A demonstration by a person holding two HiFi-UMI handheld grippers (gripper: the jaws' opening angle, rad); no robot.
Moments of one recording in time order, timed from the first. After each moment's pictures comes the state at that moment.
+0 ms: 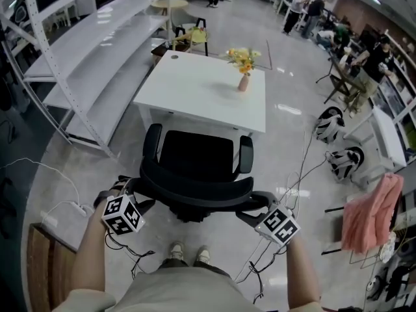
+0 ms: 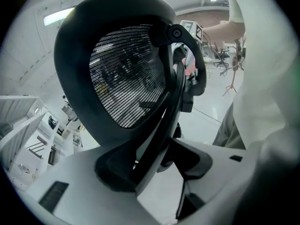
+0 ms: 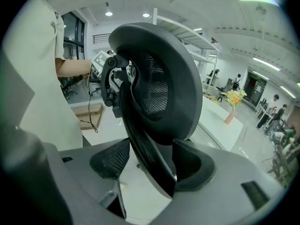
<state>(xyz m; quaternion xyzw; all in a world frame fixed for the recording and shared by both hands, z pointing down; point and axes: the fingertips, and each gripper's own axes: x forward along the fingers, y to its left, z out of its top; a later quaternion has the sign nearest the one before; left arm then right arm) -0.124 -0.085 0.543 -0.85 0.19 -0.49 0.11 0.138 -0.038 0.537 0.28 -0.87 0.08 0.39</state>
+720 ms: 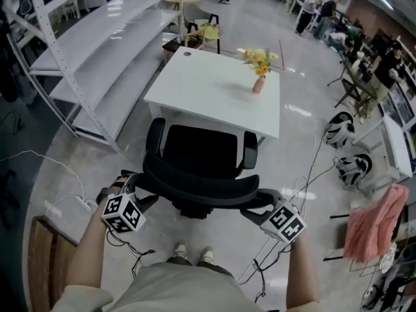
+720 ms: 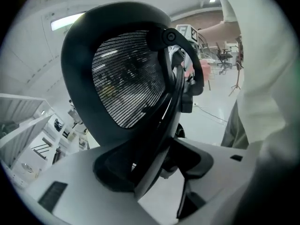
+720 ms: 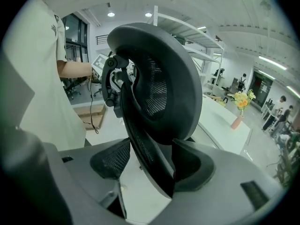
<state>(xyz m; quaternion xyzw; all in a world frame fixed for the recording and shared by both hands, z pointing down) -0.148 -0.126 0.544 -0.85 0.21 -0.46 0.13 0.116 -0.085 0.538 0.26 -0.88 0.08 0.39</state>
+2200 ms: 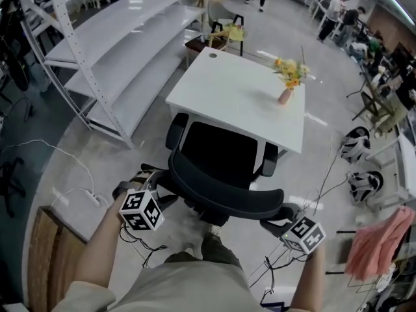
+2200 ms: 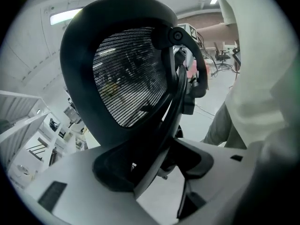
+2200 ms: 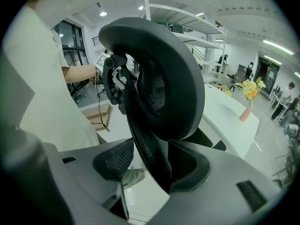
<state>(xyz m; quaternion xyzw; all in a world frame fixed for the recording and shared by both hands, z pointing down) -0.161 -0.174 0.542 -0.86 0.19 -0.46 0.12 0.101 -0.111 0.541 0.22 -0.87 0.14 0.41</state>
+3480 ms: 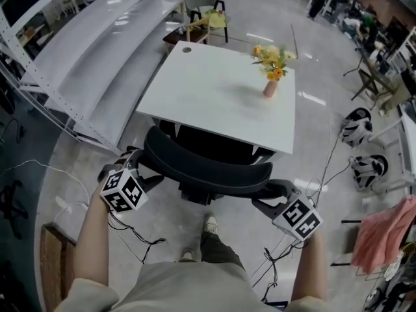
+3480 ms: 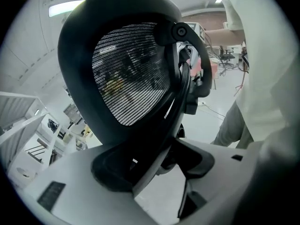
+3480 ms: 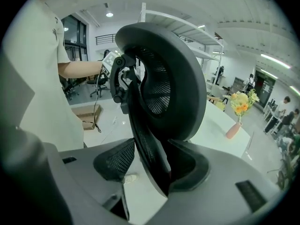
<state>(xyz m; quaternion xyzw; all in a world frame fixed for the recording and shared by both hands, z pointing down) -0.110 -0.340 0.543 -0.85 0.19 -0.47 0.12 0.150 -0.265 0.536 0.25 -0.88 0.08 0.39</state>
